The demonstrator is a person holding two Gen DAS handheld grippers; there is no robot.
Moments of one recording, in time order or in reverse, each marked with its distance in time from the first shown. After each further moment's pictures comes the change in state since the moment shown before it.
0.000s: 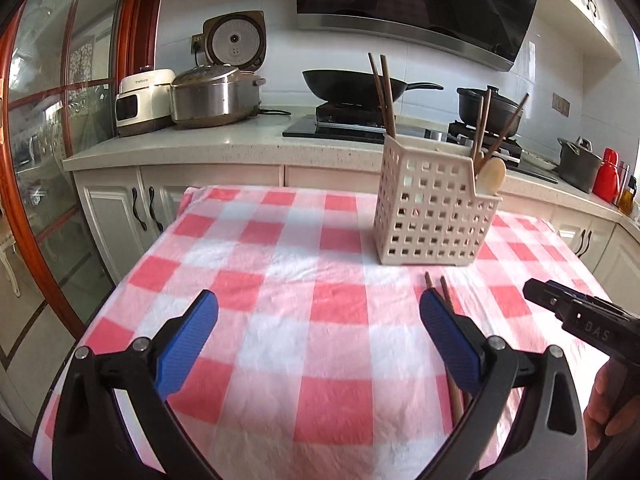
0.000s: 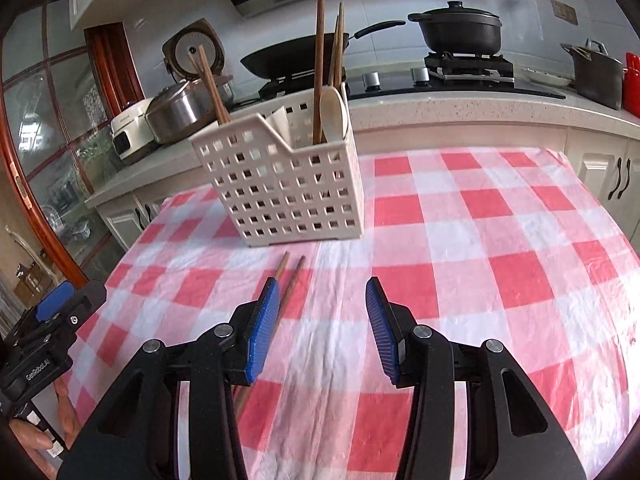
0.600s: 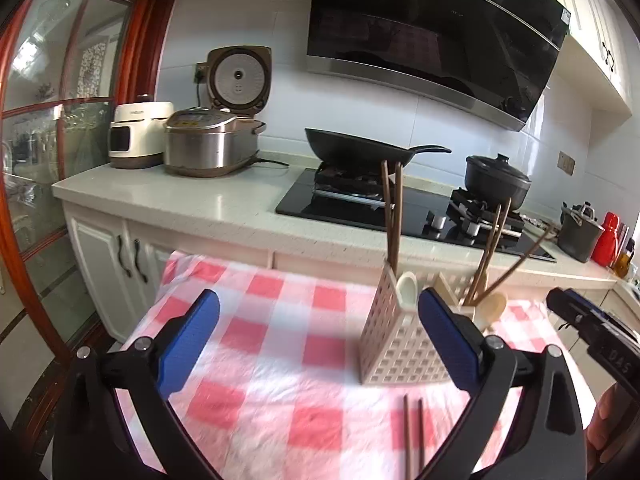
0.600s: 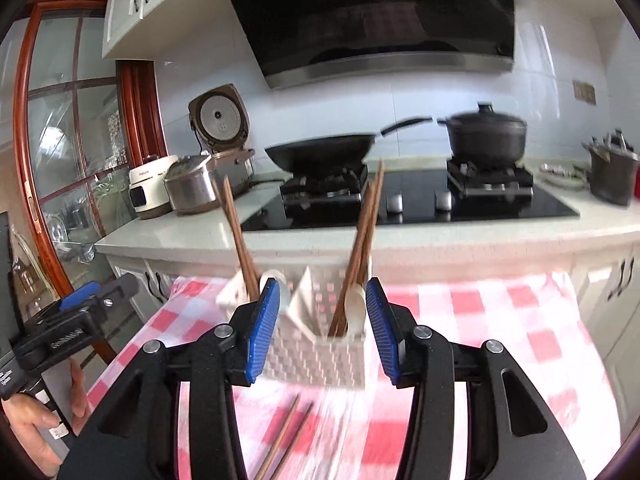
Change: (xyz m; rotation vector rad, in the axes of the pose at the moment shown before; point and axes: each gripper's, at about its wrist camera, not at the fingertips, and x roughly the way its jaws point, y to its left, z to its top) left arm 0.024 0.002 0.112 -0.093 -0.121 -0.023; right arm -0.028 0.015 0.106 -0.083 -0.219 0.022
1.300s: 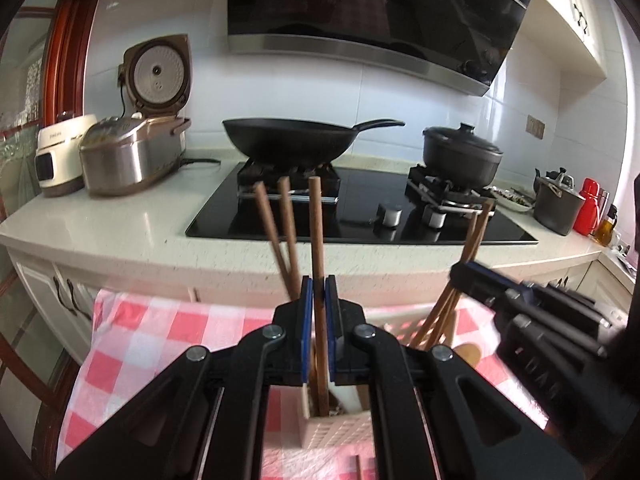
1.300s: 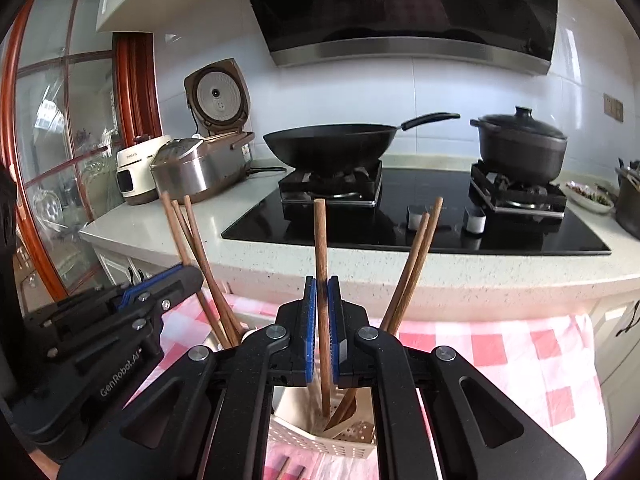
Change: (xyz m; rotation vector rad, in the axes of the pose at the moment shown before) left arm 0.108 -0.079 0.055 0.118 0.095 -0.143; right arm 0.094 0.014 0.069 -0.079 0.050 0.011
